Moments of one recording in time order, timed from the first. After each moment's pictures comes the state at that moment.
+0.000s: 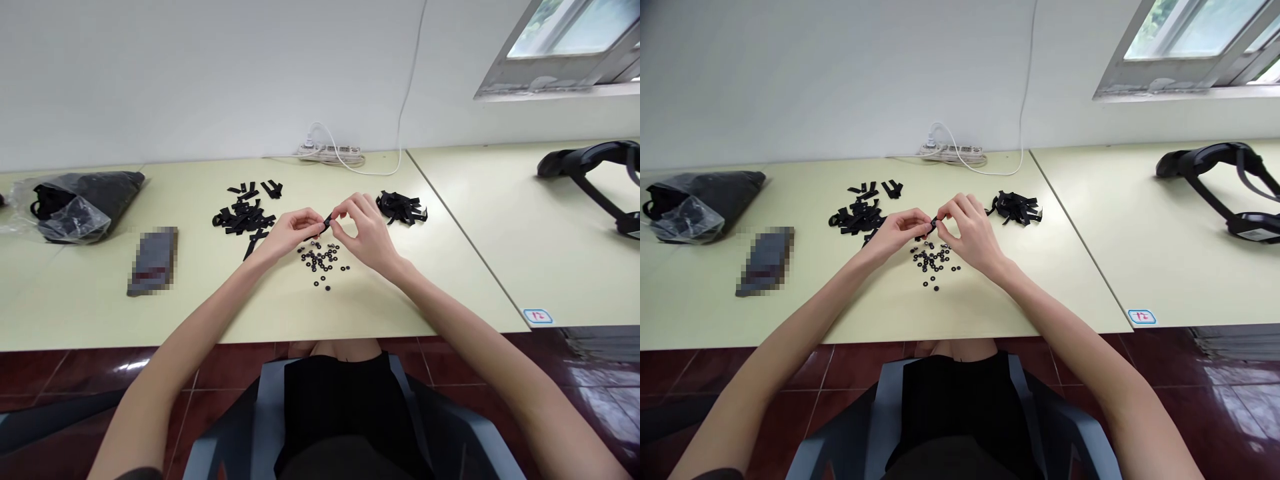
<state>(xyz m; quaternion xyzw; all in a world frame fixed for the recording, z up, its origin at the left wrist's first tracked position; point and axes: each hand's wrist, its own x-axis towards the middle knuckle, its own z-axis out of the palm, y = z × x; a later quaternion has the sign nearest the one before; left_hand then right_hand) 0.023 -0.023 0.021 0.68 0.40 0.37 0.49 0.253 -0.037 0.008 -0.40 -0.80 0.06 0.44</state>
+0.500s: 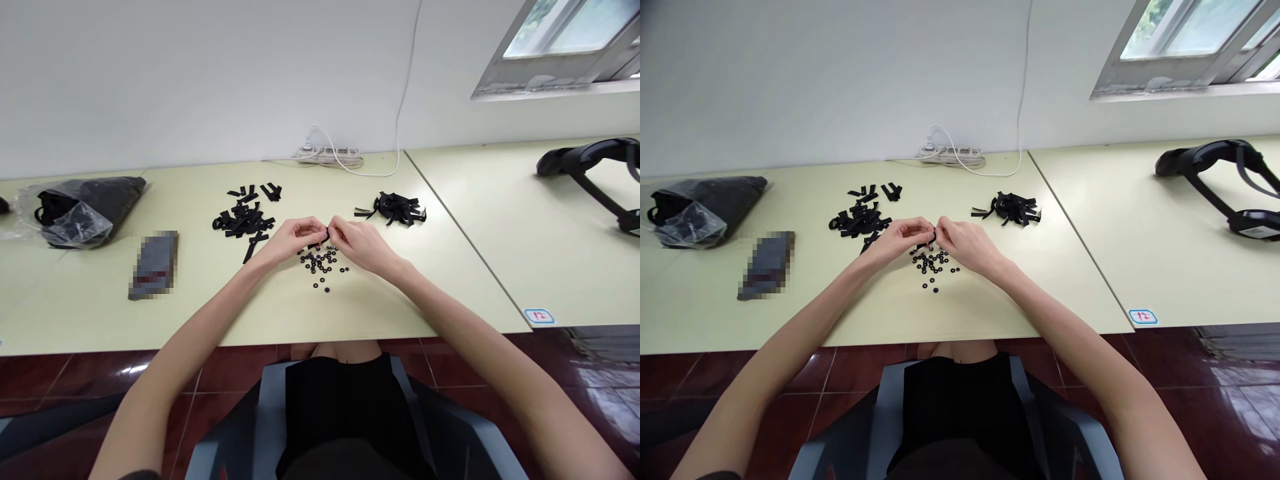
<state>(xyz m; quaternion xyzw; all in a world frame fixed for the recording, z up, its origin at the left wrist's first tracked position) 0.024 -0.027 0.023 0.70 0.38 0.32 0.51 0.253 -0.039 0.010 -0.46 -0.83 0.16 0.27</state>
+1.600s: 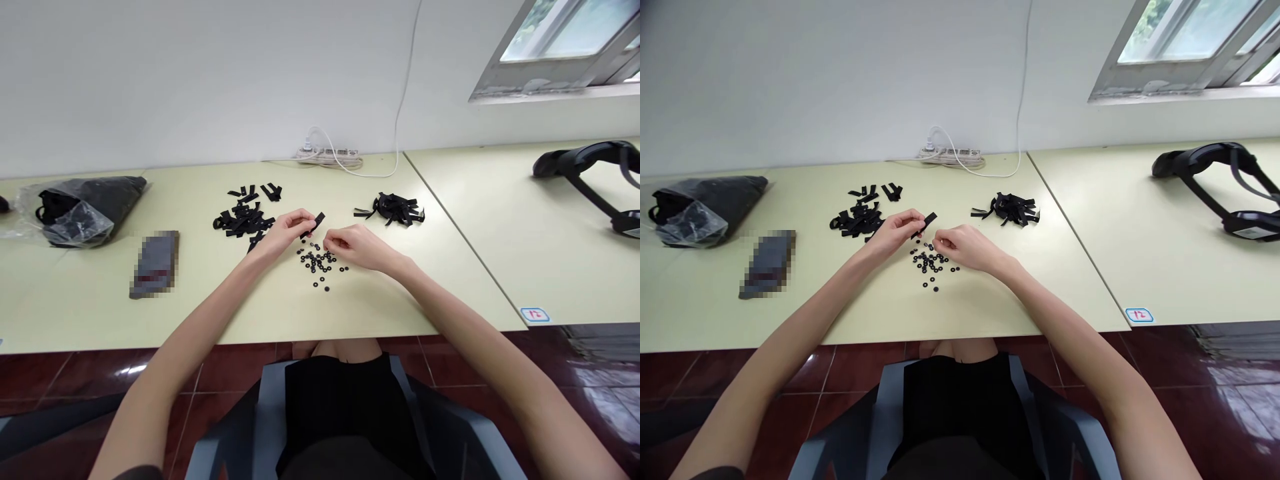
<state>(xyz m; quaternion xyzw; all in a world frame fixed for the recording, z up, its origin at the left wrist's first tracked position) 0.012 -0.003 0.000 0.66 0.41 0.38 0.50 0.261 -0.037 0.011 -0.38 -0.86 0.26 0.24</state>
